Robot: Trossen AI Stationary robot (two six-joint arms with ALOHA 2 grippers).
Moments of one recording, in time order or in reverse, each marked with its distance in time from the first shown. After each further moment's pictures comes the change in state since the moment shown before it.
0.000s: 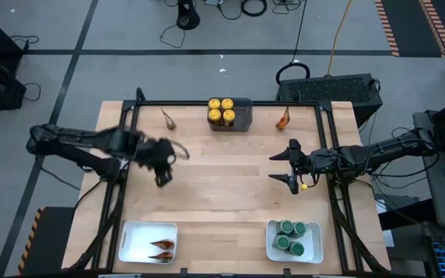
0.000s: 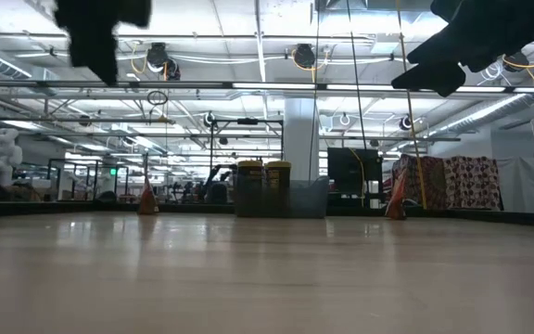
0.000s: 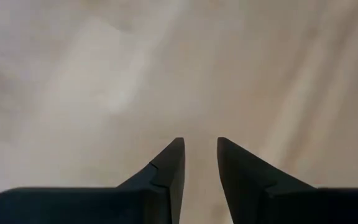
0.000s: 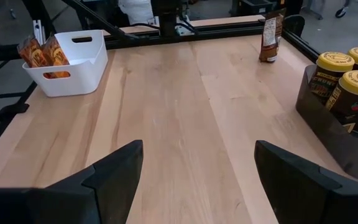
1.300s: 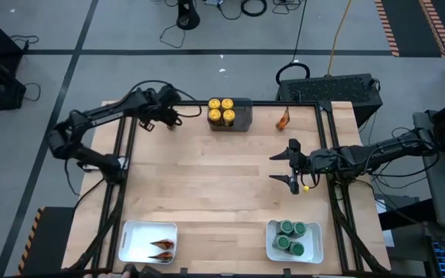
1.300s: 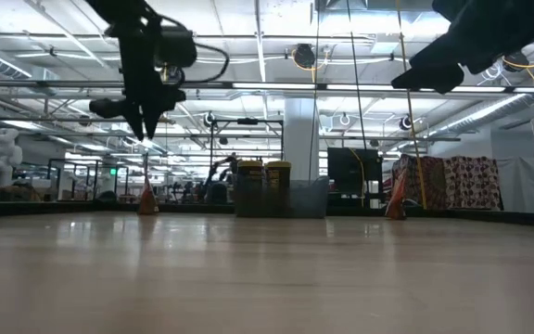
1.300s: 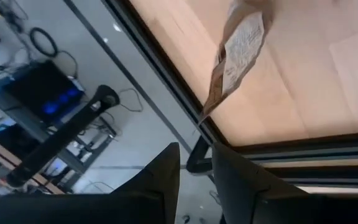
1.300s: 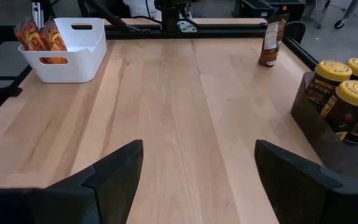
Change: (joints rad) left arm 0.710 0.290 0.066 0.125 -0.472 1.903; right arm 0.000 0.000 0.000 -0.013 0.000 -0.079
